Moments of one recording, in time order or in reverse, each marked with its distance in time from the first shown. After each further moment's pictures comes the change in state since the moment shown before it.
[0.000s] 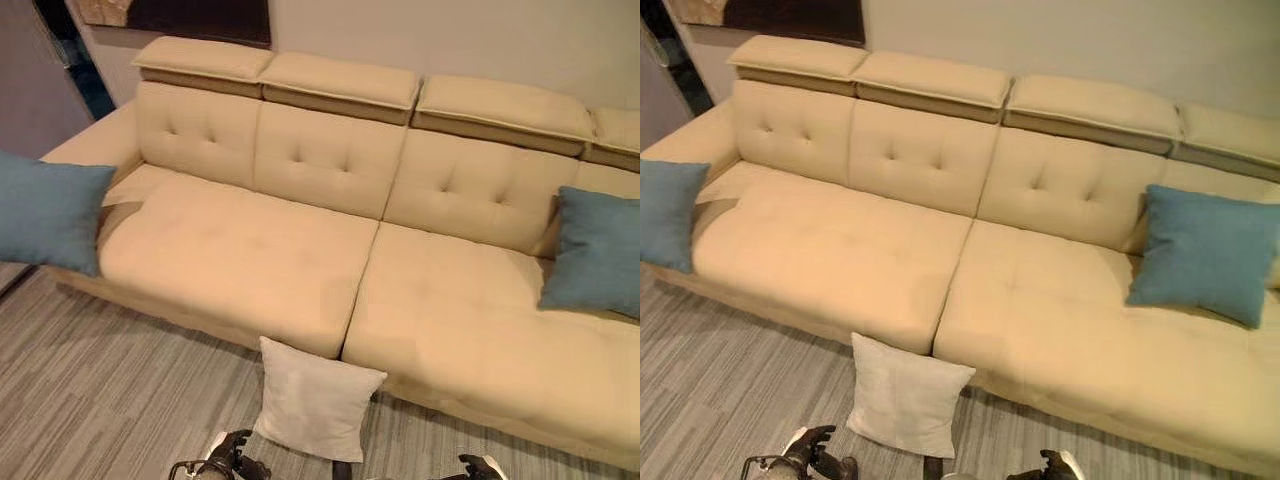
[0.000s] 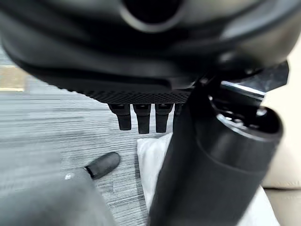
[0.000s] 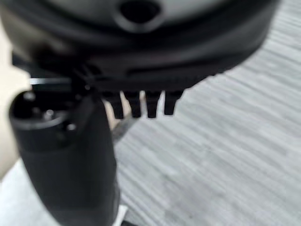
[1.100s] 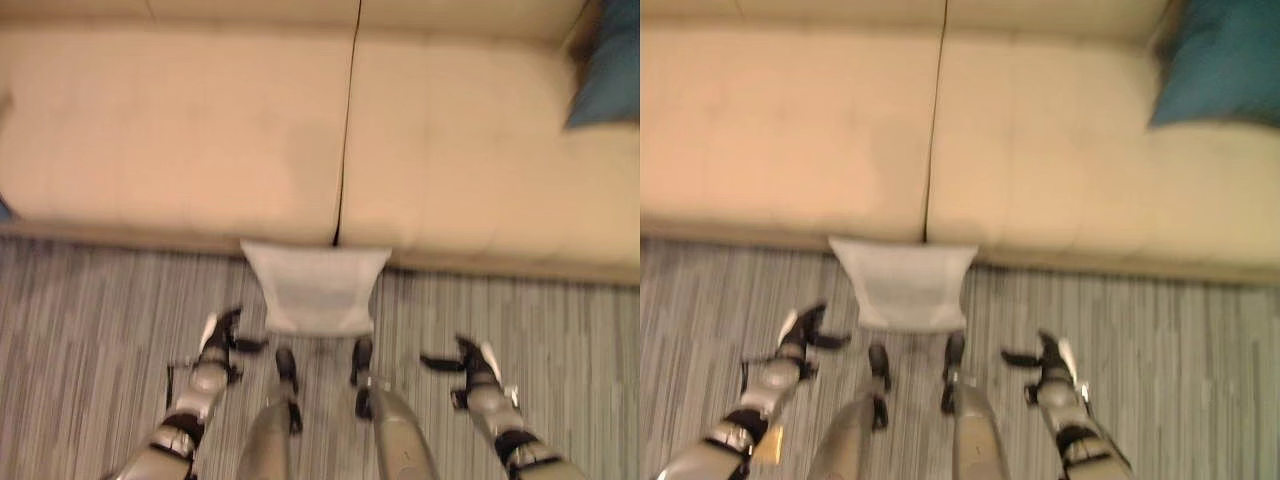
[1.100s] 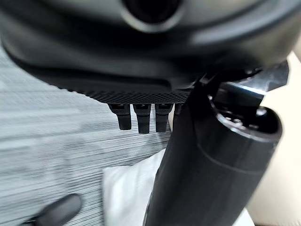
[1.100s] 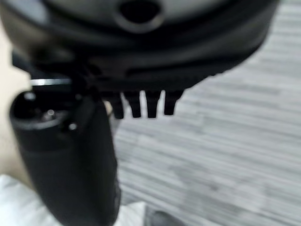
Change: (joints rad) left arm -0.464 0.137 0.033 -0.222 -0.319 -0.068 0.132; right arm -0.438 -0.067 -0.051 -0.213 0.303 -0.055 -0.129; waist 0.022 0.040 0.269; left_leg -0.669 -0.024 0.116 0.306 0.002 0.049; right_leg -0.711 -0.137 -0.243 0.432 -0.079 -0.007
